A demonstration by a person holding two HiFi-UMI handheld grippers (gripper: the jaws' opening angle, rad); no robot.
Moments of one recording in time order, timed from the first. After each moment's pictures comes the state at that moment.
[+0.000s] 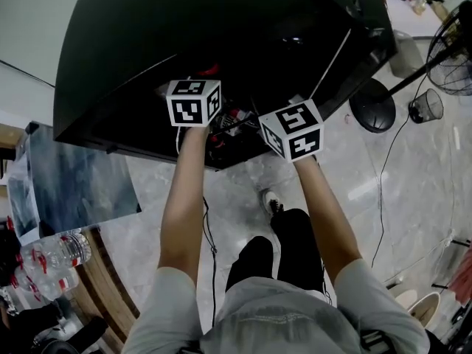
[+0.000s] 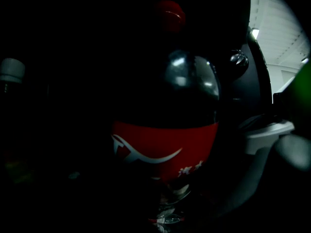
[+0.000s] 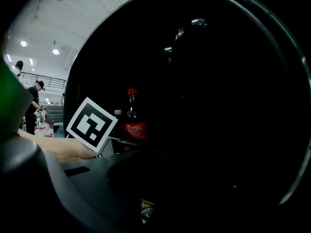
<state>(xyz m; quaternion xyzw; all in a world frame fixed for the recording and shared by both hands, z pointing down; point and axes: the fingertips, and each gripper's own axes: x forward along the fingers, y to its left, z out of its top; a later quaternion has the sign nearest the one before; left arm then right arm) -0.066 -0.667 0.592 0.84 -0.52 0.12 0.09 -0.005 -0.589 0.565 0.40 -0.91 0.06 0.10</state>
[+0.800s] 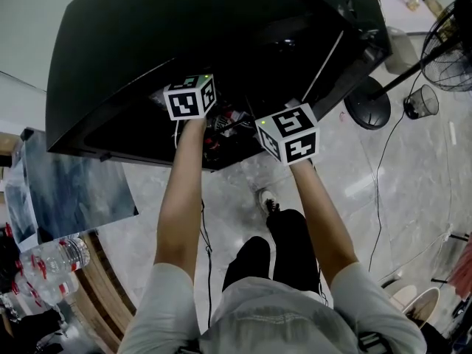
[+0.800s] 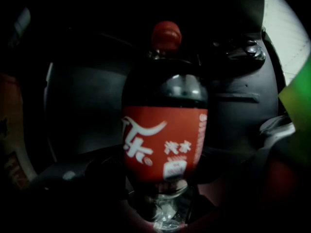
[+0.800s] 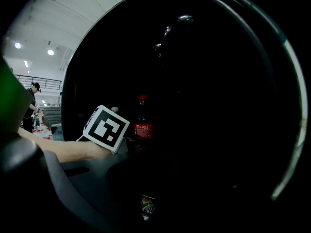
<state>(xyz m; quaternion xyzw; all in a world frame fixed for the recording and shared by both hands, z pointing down) -0.072 -0.695 0.613 0.83 -0.54 0.09 0.11 0.005 -0.589 0.577 0.41 -0.90 0.08 0.11</state>
